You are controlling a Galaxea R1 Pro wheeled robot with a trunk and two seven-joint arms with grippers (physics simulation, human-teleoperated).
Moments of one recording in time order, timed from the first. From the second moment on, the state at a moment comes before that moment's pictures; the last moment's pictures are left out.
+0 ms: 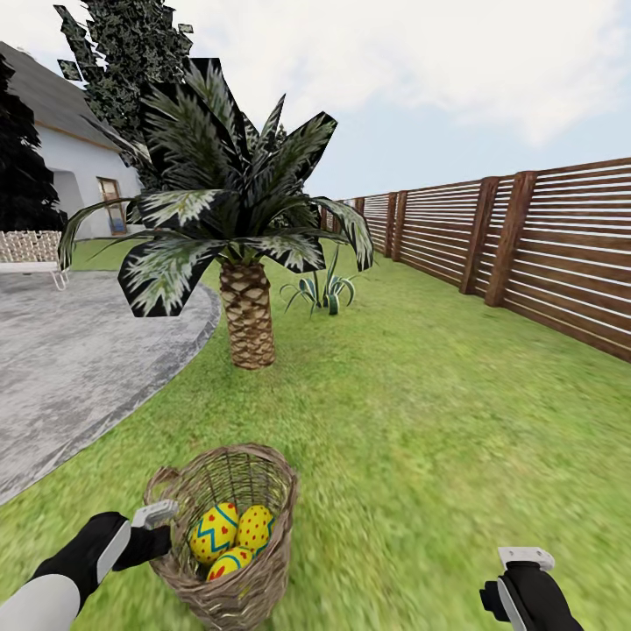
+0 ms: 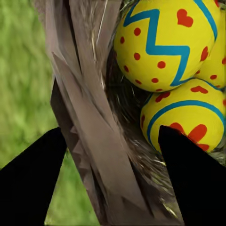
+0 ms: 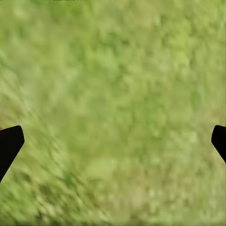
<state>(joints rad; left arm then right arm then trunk) -0.61 0.23 0.12 -0.41 0.15 0.63 -0.15 -0.16 -0.12 -0.08 -1.22 0.01 0.98 -0.24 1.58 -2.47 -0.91</state>
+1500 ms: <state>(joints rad) -0.61 0.18 0.11 -0.41 0.14 0.63 -0.15 -0.16 -0.12 -0.08 -1.22 0.01 0.98 -0.24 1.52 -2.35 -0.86</state>
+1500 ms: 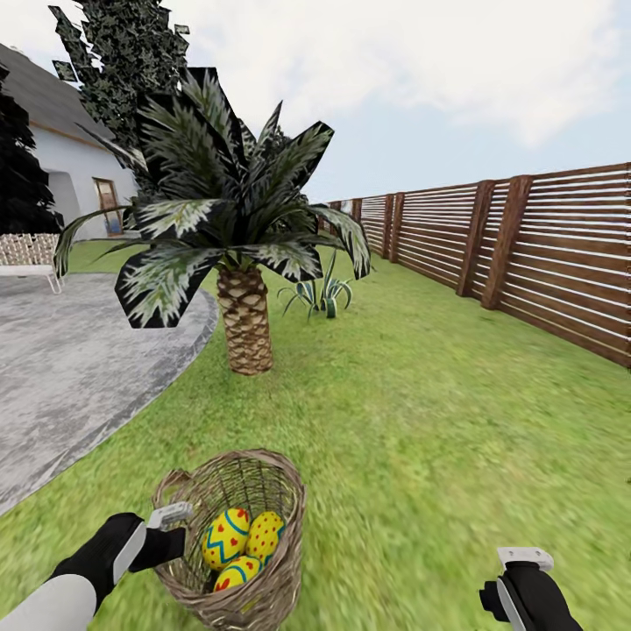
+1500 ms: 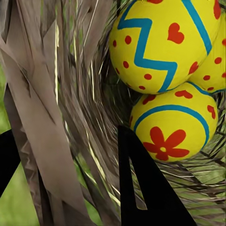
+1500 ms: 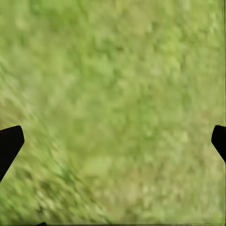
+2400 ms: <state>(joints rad) -0.61 0.18 0.10 -0.37 0.14 0.62 -0.15 -0.16 -0.12 -0.08 -1.23 0.01 0.98 -0.23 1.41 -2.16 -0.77</state>
